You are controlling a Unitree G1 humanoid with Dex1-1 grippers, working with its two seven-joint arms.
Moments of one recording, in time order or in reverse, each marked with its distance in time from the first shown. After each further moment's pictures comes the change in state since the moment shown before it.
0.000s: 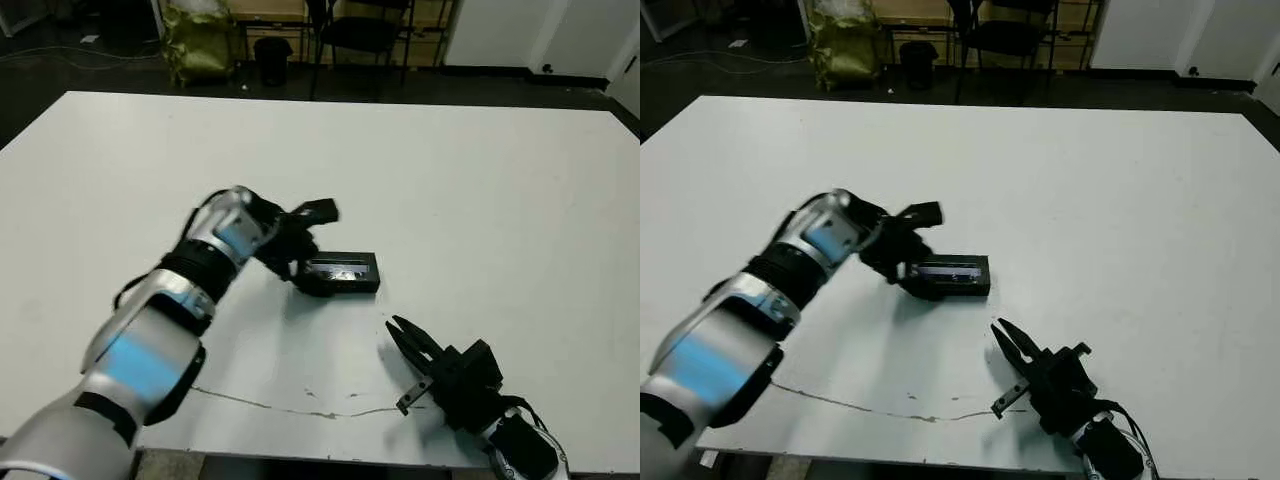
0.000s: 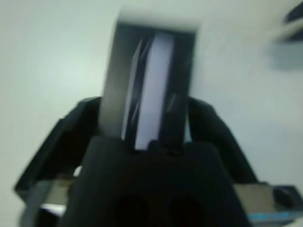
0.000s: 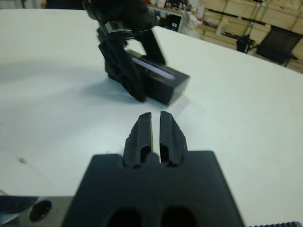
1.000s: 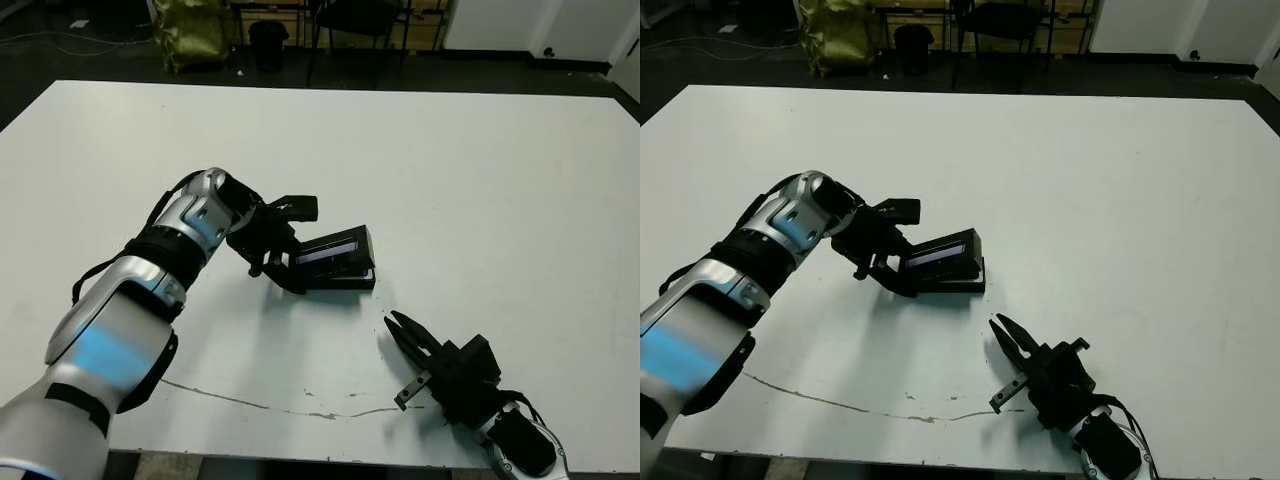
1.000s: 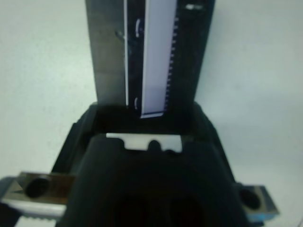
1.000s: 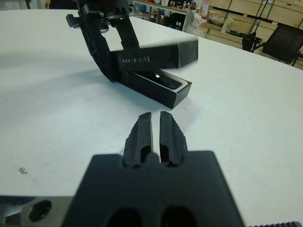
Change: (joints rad) left arm -0.066 0.136 -0.038 0.091 0.007 -0.149 -0.170; right arm -0.014 0.007 0.001 -0.004 0.006 0.015 0.006
